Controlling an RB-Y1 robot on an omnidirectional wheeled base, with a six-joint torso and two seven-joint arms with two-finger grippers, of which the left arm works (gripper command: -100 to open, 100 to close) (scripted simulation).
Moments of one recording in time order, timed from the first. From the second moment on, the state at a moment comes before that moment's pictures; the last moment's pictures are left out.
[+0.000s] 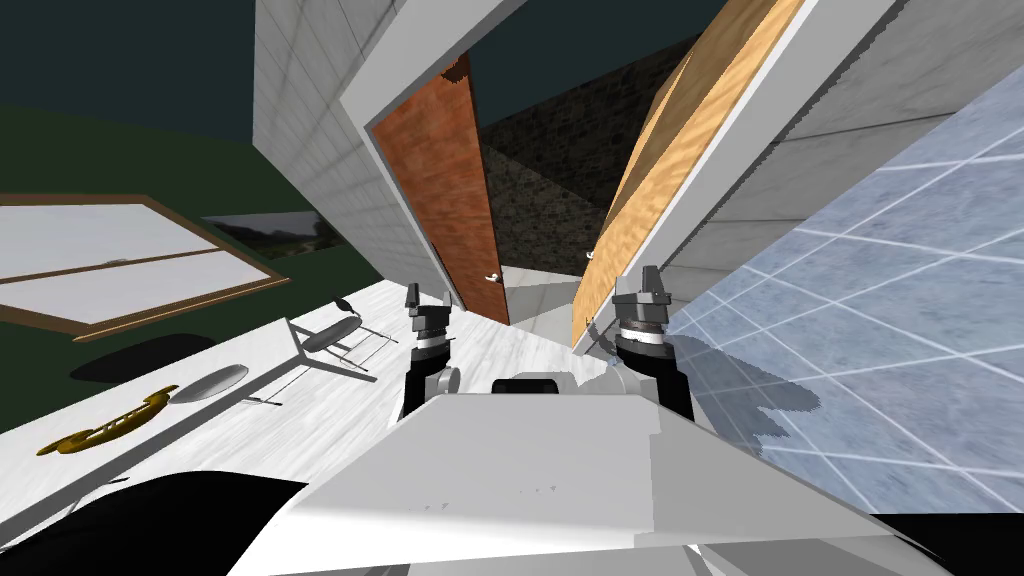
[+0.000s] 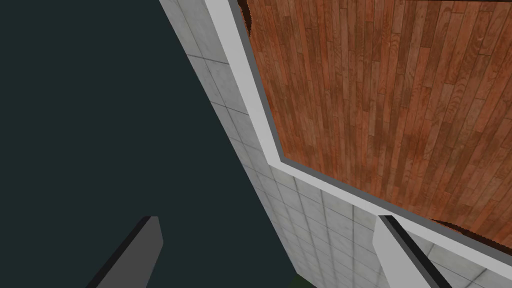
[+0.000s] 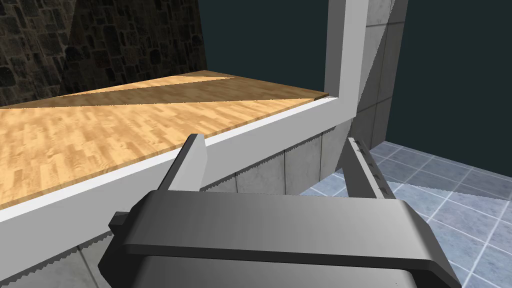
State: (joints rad) arm 0.53 0.01 -0.02 -2.25 0.04 -0.49 0.14
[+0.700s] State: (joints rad) arm 0.48 0.04 -0.04 -2.10 0.03 -0.52 0.13
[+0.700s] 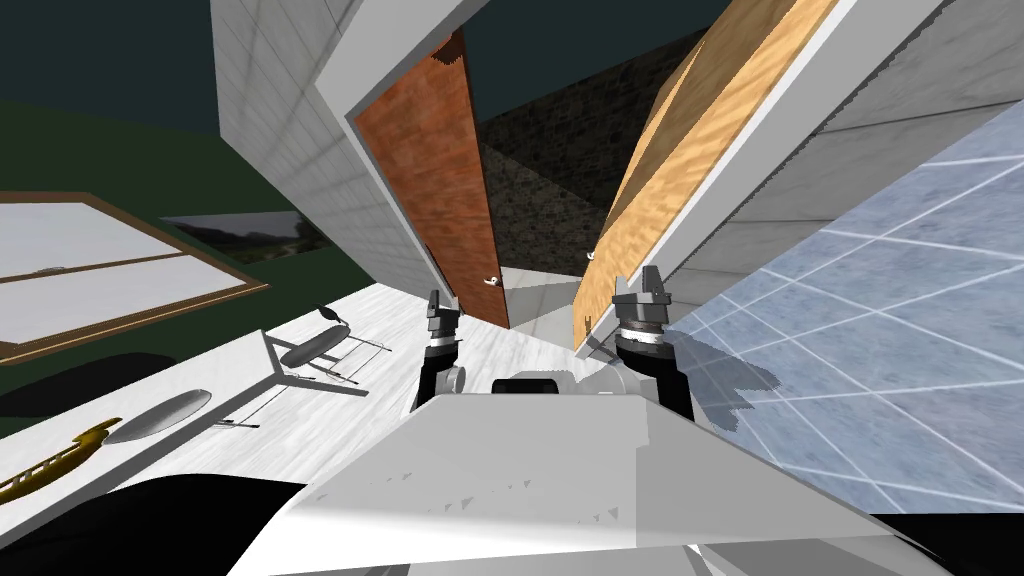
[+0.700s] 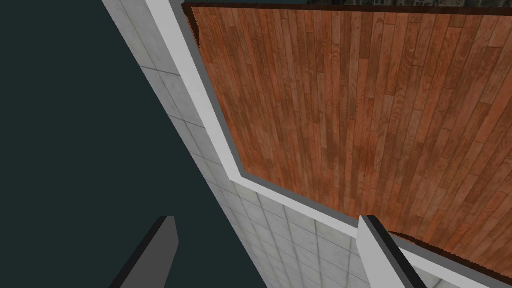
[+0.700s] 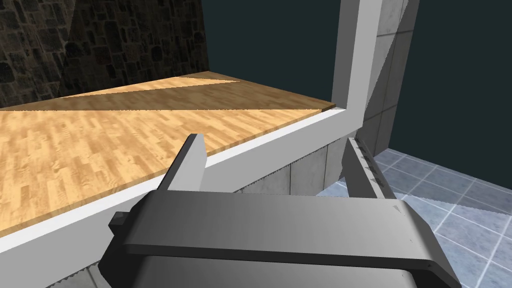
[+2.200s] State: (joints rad) arm 0.34 0.07 -0.09 -1.67 0.01 -0.60 0.10
